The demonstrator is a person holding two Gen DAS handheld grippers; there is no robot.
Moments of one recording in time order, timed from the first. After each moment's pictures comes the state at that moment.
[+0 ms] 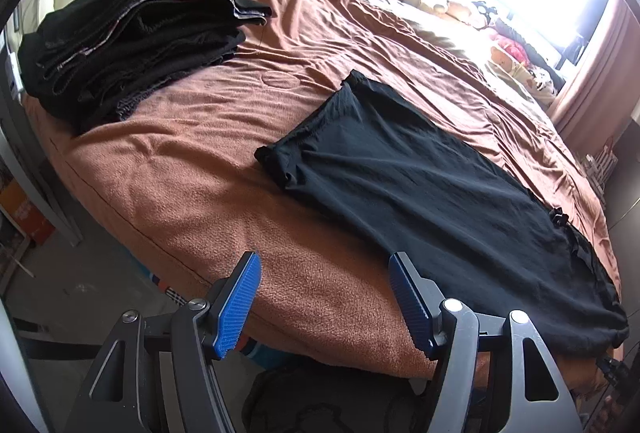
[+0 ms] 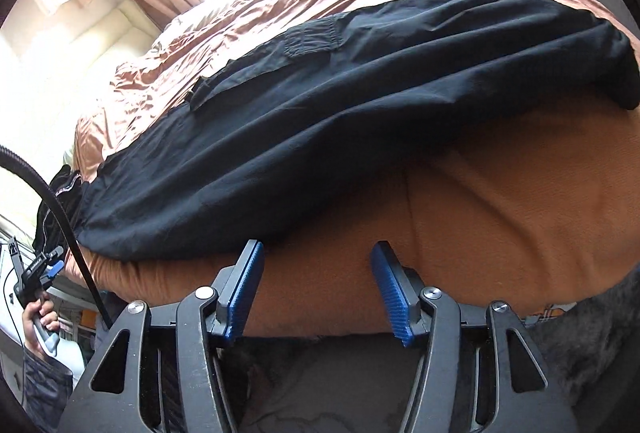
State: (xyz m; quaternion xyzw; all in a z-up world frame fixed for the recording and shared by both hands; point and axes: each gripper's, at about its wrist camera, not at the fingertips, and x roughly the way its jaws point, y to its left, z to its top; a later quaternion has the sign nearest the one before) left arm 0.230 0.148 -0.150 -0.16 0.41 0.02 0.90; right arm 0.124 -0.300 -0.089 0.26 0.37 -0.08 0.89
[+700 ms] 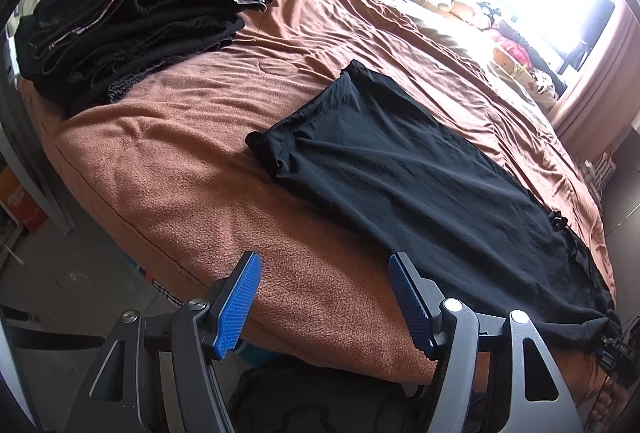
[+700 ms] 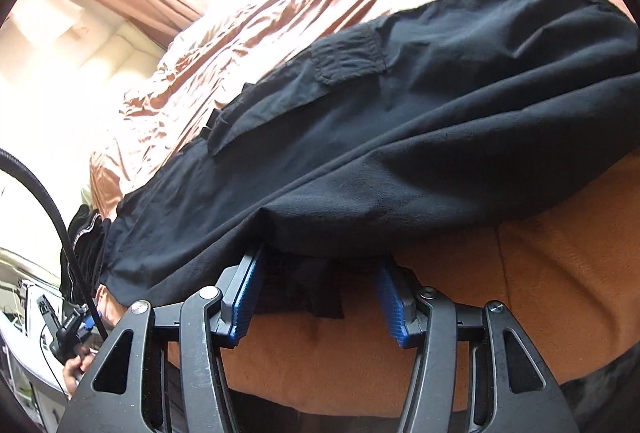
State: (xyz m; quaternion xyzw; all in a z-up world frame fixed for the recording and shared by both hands) left arm 0.234 0.142 -0.161 -0.18 0.42 0.02 0.89; right arm 0.184 -0.304 -0.097 0.33 0.36 -0.06 0.87
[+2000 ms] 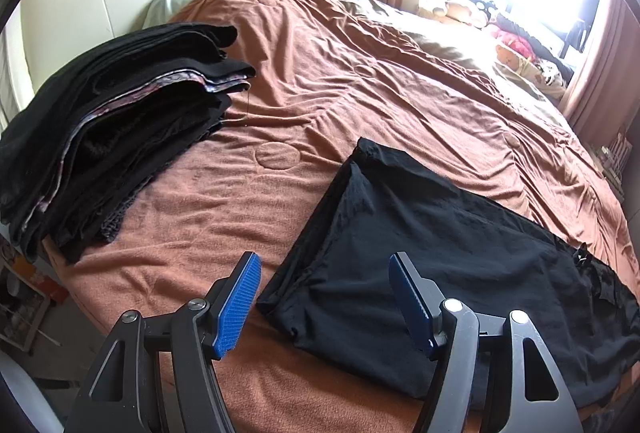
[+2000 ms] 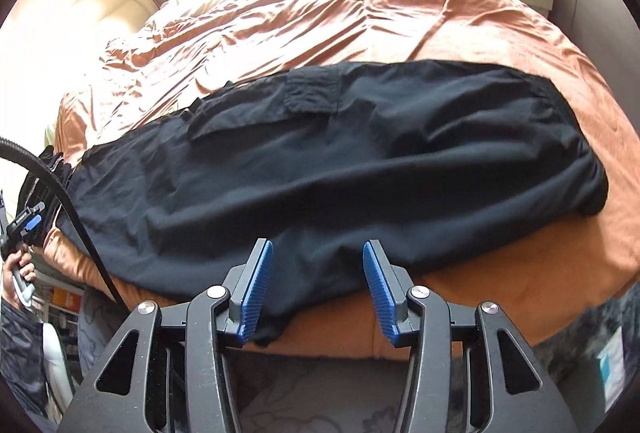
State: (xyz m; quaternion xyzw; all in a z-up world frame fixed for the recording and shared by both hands) left arm 0.329 0.162 -0.109 -0.10 0.40 0.04 0.91; right arm 0.140 -0.291 -0.021 0.17 0.40 -0.11 0.89
